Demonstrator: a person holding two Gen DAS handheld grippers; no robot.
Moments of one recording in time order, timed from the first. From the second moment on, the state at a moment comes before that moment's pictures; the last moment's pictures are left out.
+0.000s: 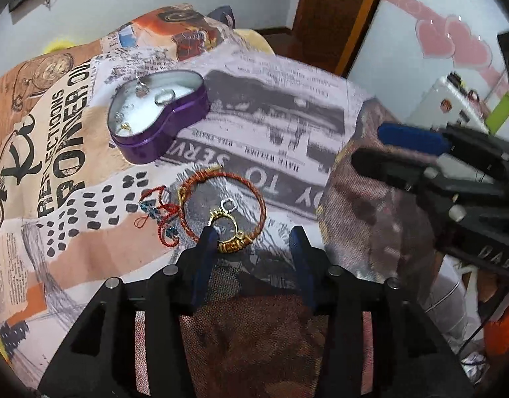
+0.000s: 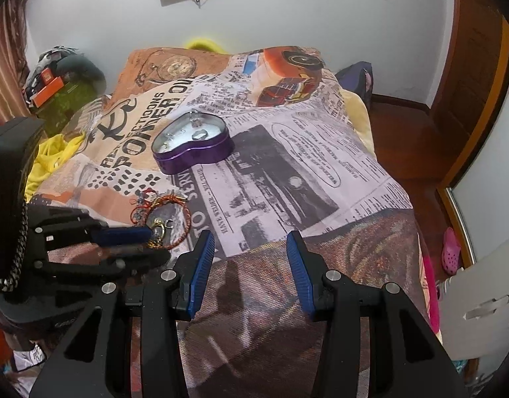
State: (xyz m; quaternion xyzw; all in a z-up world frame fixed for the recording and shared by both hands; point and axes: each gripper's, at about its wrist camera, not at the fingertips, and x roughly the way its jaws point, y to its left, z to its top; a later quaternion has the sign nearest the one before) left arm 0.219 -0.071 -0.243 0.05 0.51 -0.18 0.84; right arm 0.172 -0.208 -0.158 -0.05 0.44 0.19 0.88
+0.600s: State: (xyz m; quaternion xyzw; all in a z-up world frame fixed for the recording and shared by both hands) left arm 0.208 -0.053 -0.229 0.04 0.48 -0.16 0.86; right arm 0.169 -0.205 -0.157 -0.05 0.44 0.19 0.88
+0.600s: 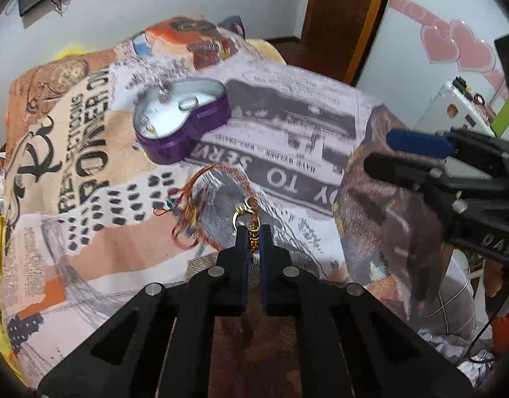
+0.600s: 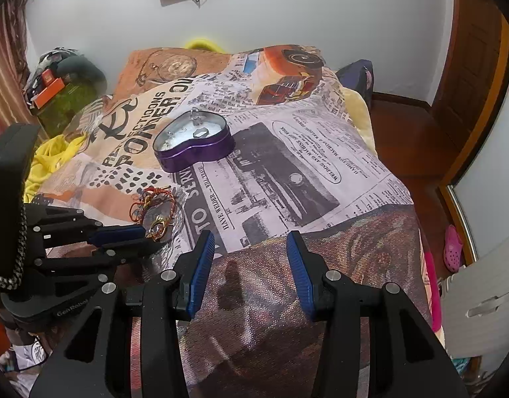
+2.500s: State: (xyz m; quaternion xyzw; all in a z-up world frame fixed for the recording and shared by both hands) left arm 0.212 0.024 -0.170 -0.04 0.41 -0.12 0.90; right arm 0.184 -0.138 -0.151 -0.10 0.40 0.26 0.88
